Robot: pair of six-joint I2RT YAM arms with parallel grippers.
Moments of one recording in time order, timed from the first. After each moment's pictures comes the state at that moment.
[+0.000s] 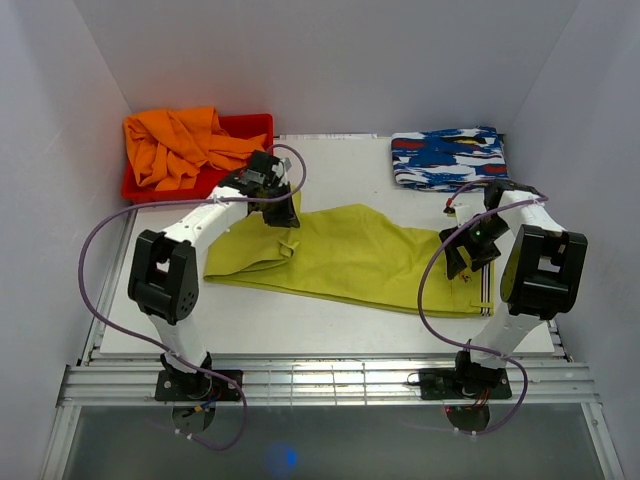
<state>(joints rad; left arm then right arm) -0.39 1.77 1.42 -0.60 0.25 -0.44 -0.17 1.76 1.24 -1.11 -0.31 -0.65</state>
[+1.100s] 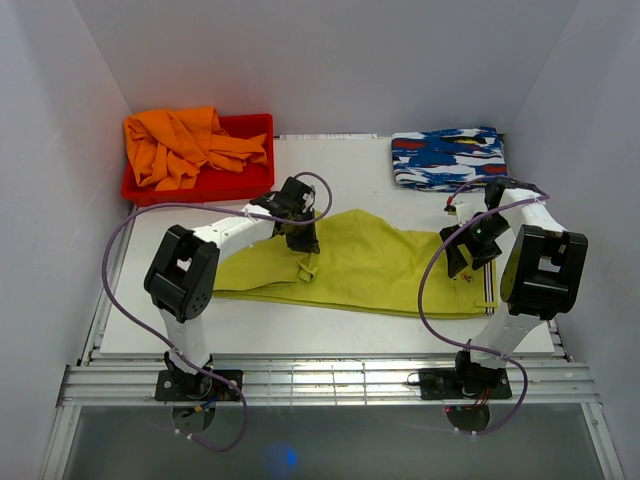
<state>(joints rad) -0.58 1.87 1.30 -0.47 0.17 -0.58 -0.17 1.76 1.26 -1.13 -0.30 -0.65</state>
